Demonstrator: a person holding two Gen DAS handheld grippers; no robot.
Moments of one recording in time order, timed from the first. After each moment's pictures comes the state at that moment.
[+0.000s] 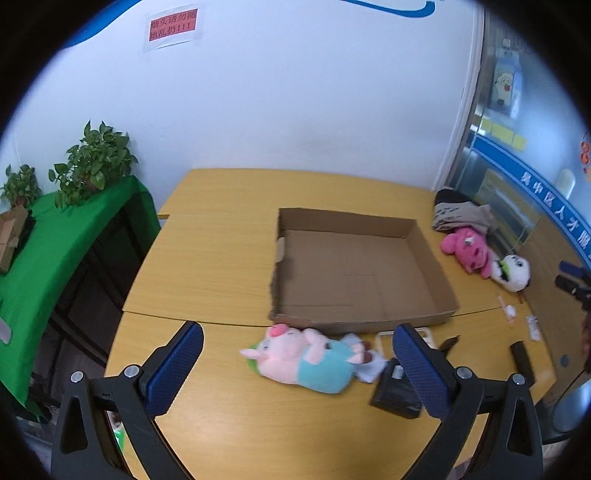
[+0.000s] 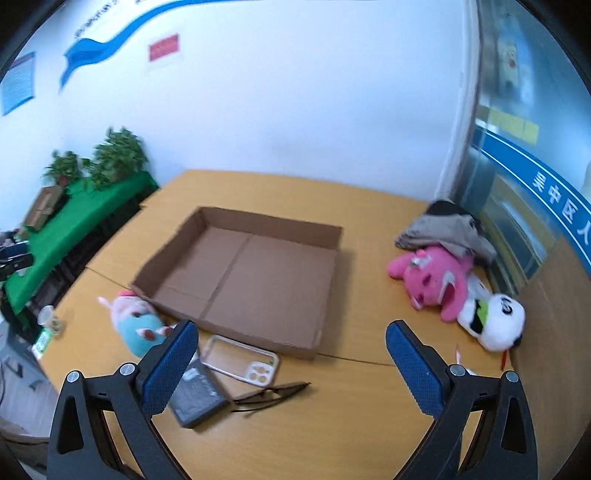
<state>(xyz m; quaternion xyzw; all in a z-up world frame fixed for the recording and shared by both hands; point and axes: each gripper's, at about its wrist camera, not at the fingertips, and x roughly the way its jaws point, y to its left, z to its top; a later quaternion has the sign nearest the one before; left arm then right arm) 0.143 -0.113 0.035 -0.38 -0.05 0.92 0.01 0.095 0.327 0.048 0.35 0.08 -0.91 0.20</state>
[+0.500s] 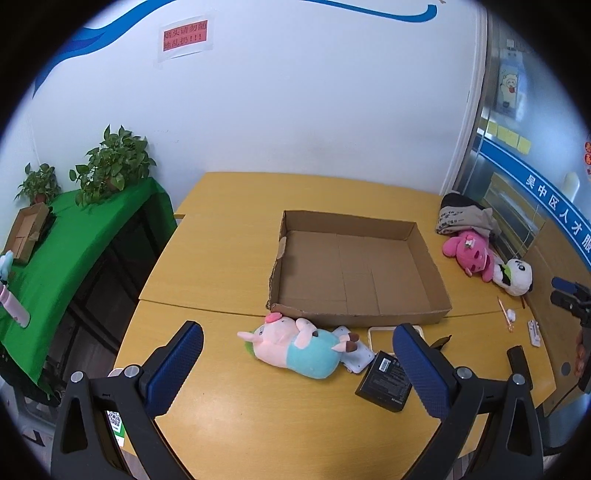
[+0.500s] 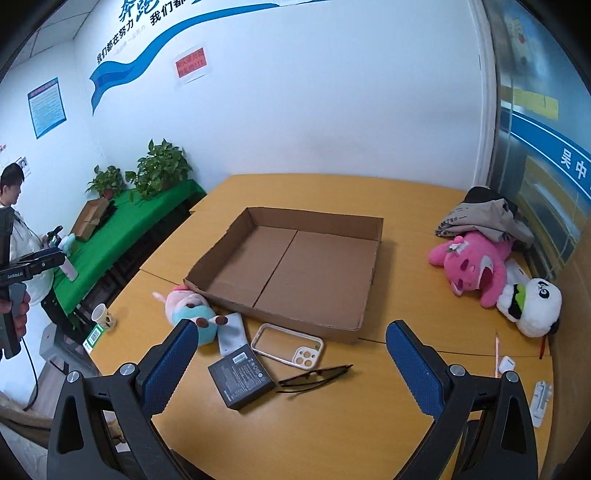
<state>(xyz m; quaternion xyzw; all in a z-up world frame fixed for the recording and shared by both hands) 0.177 -0.073 0.057 -0.38 -0.04 0.92 -0.03 0.117 0.356 0.045 0.36 0.03 -0.89 0.27</state>
